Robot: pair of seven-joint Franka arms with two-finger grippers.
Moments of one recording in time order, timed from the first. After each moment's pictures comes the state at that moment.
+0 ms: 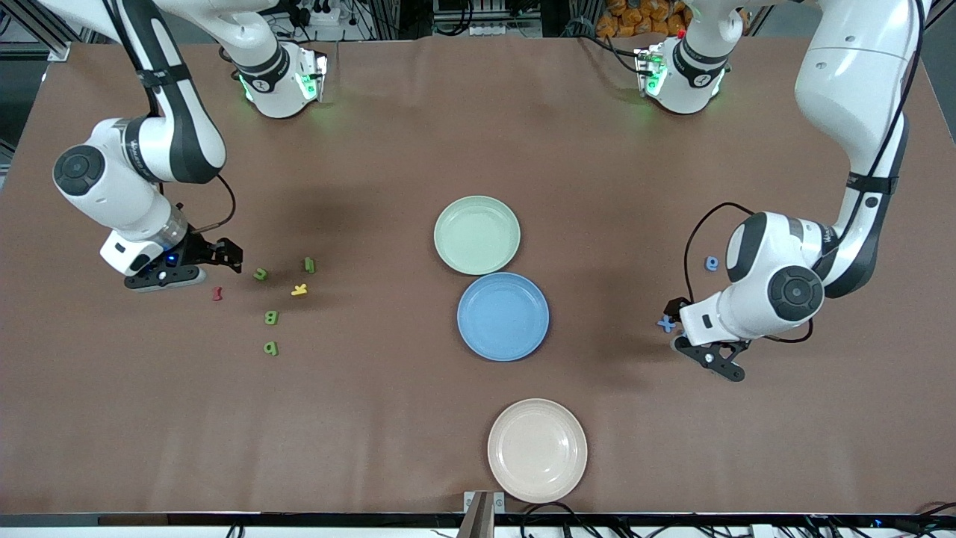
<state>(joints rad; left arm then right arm) 0.04 0.62 -0.27 -1.63 0.21 2.16 0.25 0.06 0.11 -0.07 -2.29 0.02 2.49 -0.18</state>
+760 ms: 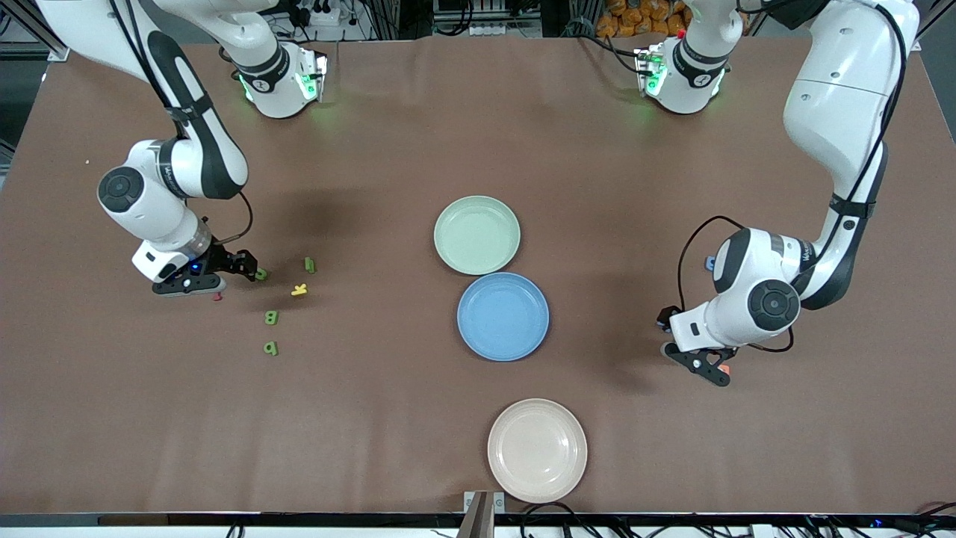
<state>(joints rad) 0.05 0.70 -0.26 -1.63 0.24 2.24 0.25 0.06 0.23 -0.07 -2.35 0.02 2.67 -0.12</state>
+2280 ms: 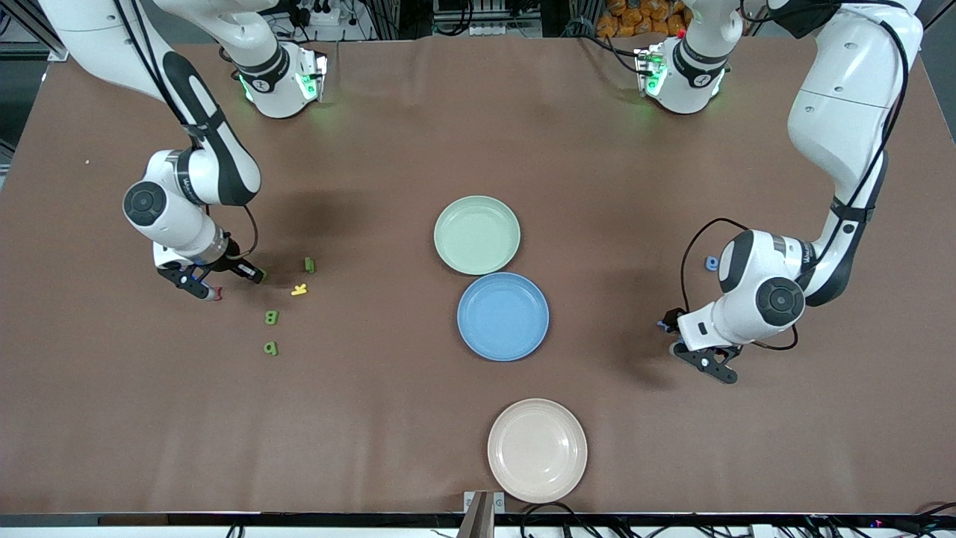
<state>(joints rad) 0.08 0.72 -0.26 -1.70 0.24 2.36 0.25 0.06 0.31 -0.06 -2.36 0.02 2.68 0.51</state>
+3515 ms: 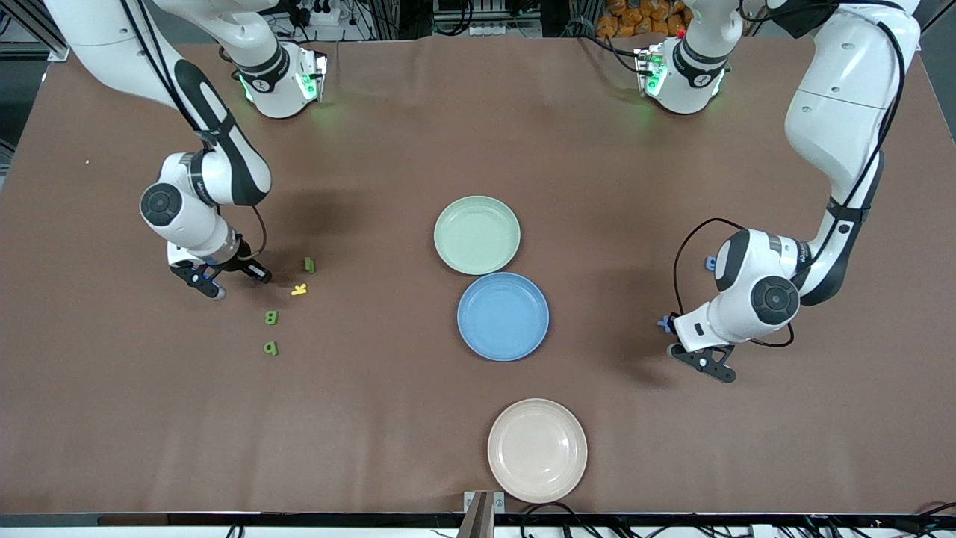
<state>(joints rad) 0.08 0.71 -0.26 -1.70 0.24 2.37 0.18 0.07 0.35 -0.04 -2.38 0.02 2.74 0.56</state>
